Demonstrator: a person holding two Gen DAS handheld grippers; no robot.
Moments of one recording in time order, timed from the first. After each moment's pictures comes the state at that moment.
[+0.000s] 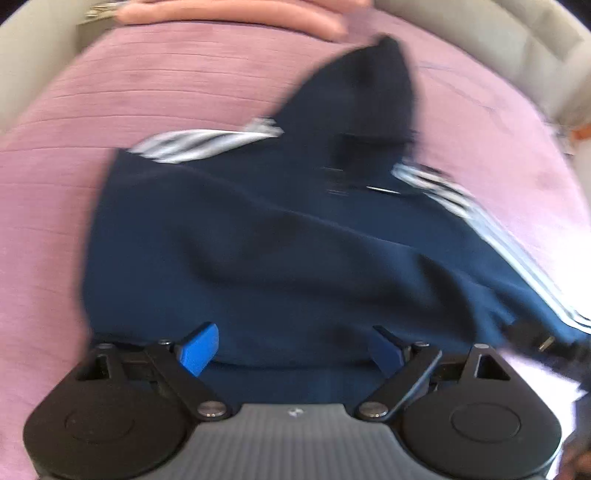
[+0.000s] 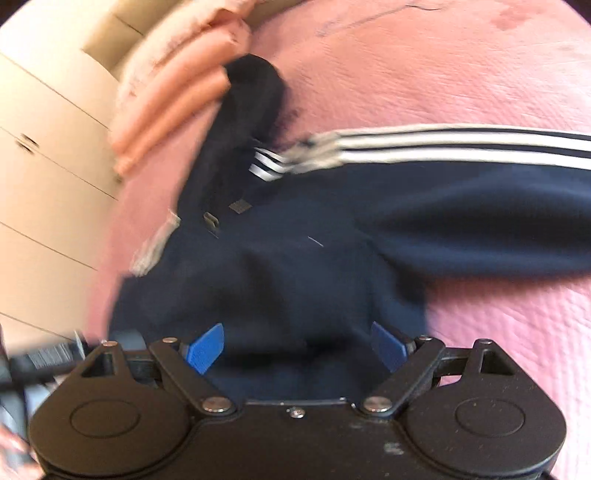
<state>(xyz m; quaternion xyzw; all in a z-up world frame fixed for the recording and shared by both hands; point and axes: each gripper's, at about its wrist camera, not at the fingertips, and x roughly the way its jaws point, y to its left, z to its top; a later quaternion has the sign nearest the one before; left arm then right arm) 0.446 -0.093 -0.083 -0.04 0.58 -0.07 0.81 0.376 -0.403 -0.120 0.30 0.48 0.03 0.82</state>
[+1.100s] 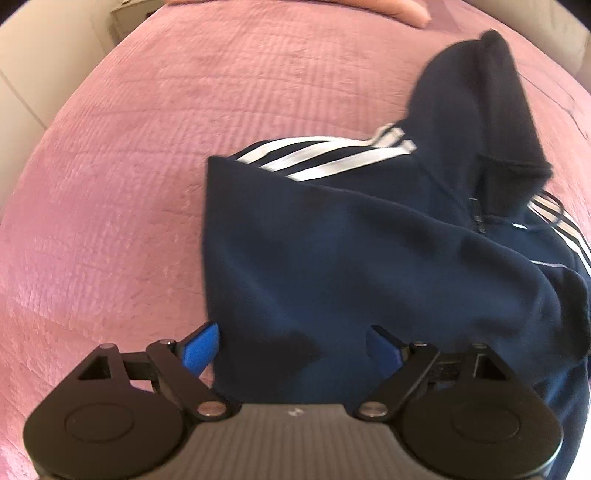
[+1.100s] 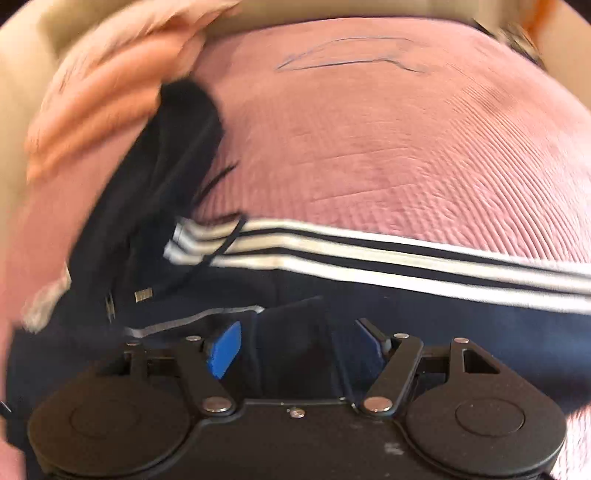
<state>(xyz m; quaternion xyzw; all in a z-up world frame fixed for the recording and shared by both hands) 0.532 -0.035 -0.109 0.01 0.62 -0.01 0.79 0.447 -0.432 -0.128 0.20 0.48 -0.12 0.85</state>
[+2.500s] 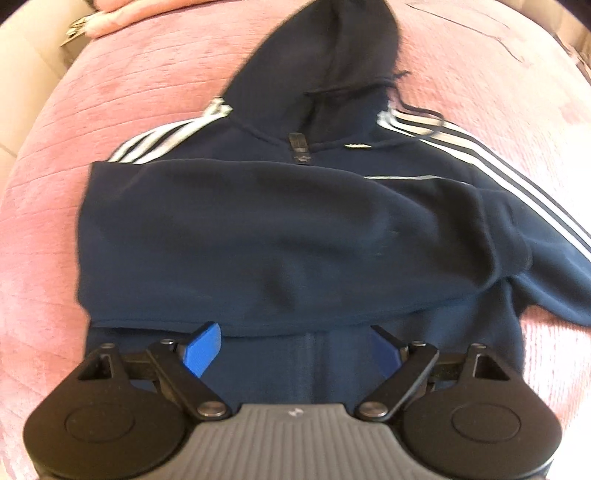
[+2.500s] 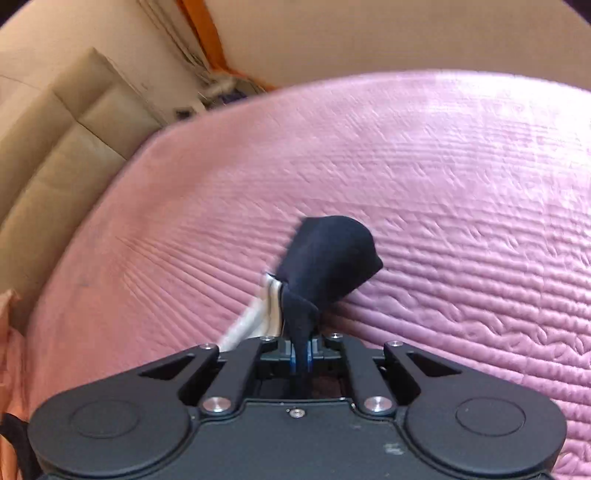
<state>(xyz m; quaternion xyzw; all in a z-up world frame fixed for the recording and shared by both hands) 0.450 -0.188 -0.085 0.06 0.63 -0.04 0.77 0.248 -0.774 -0.158 0.41 0.23 -0.39 0.79</state>
